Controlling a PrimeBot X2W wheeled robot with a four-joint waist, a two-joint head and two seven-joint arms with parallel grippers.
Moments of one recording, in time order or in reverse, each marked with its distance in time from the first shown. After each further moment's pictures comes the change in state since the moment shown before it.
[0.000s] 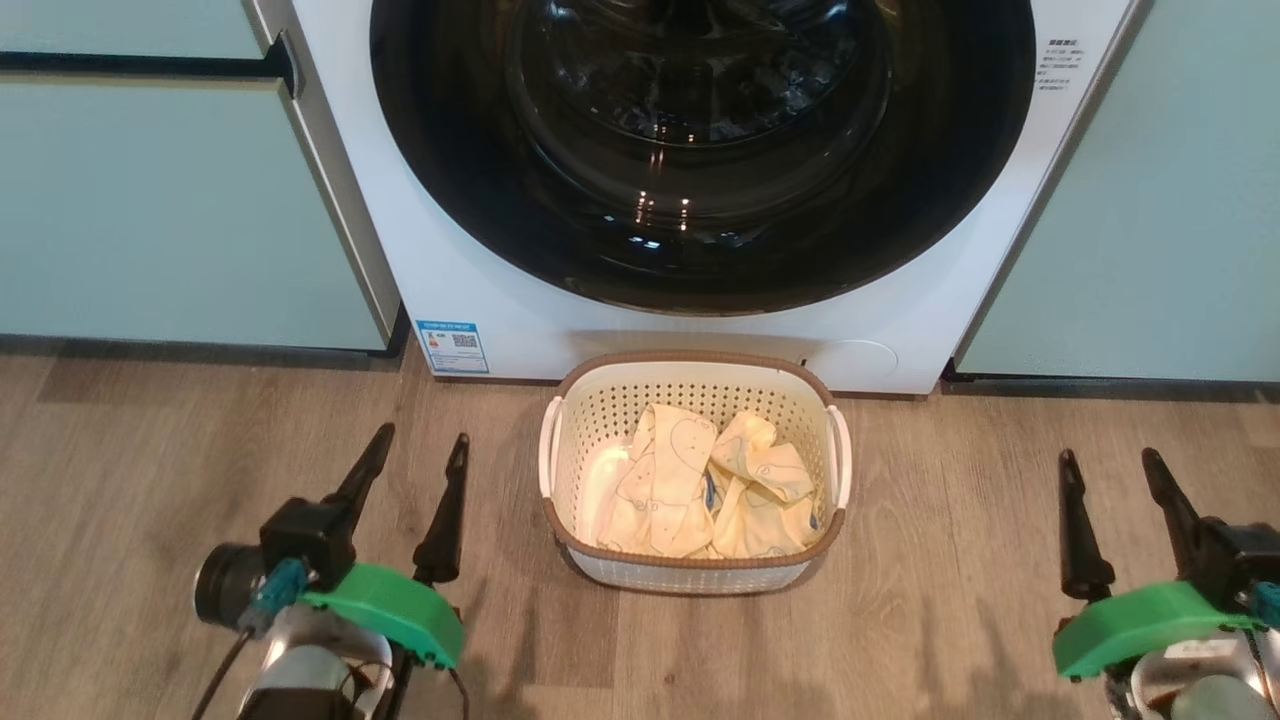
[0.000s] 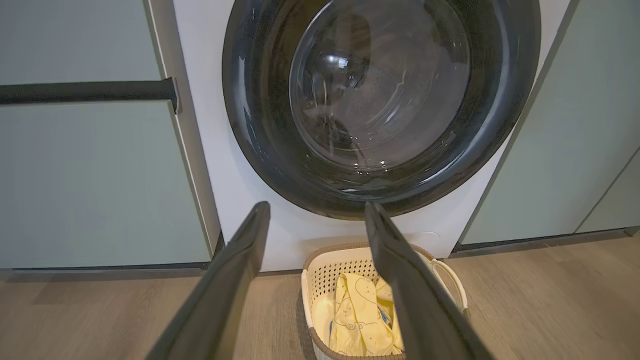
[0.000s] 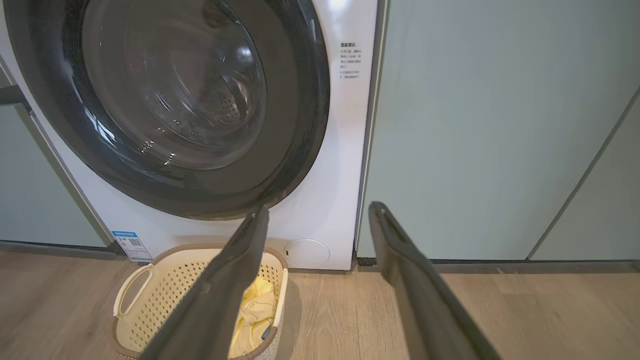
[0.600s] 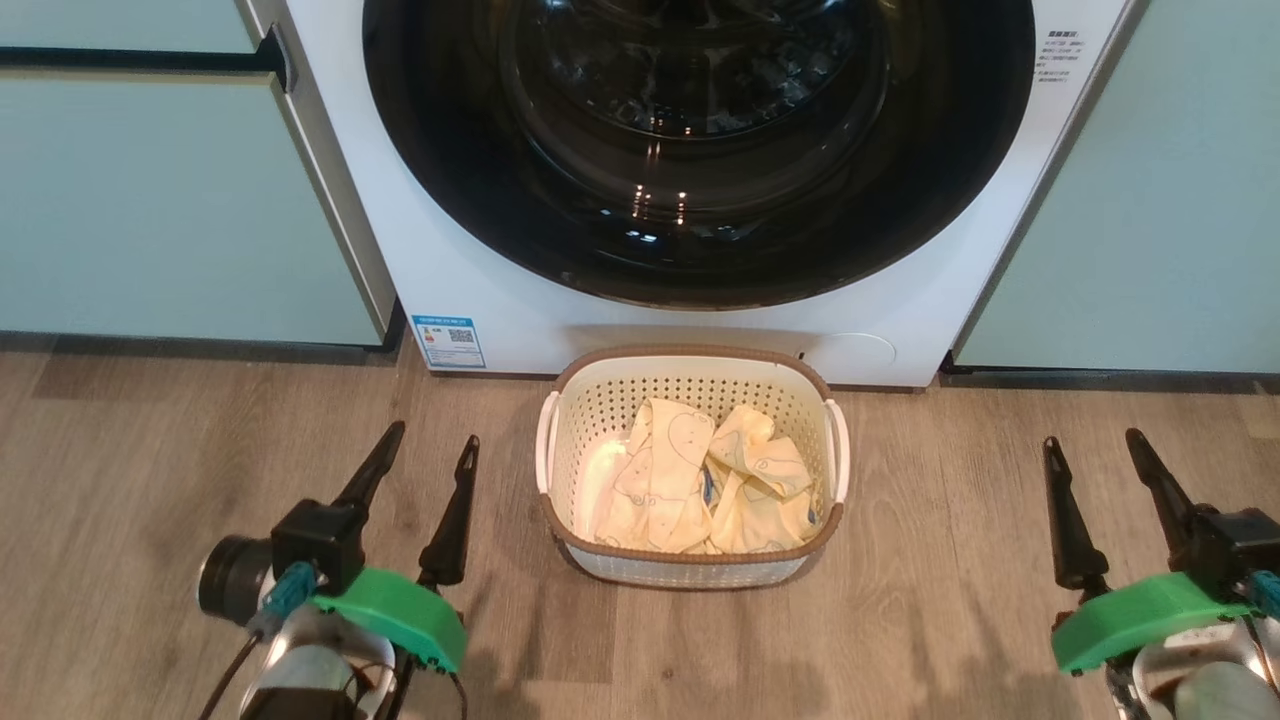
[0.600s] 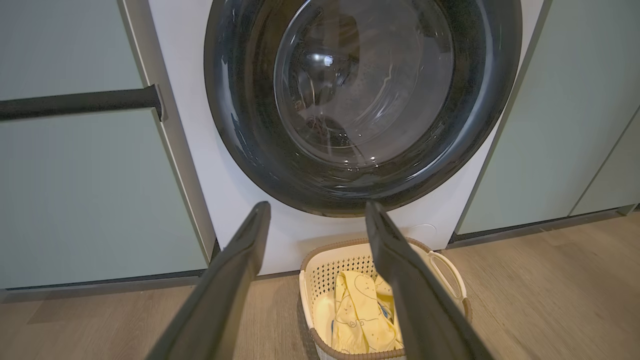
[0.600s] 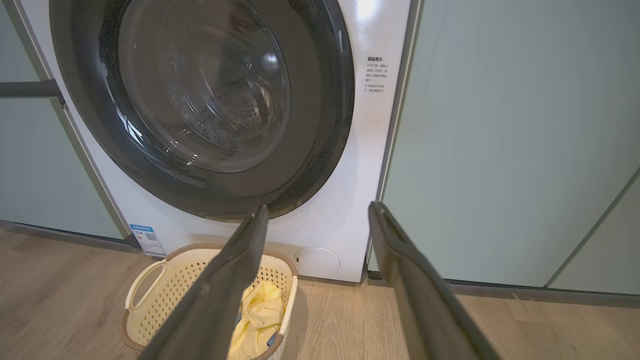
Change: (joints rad) left arm -0.002 -0.002 0.003 0.003 0.062 -0.003 -0.014; right arm -0.019 0.000 -0.008 -0.008 -0.054 0.000 -0.020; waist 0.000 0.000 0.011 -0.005
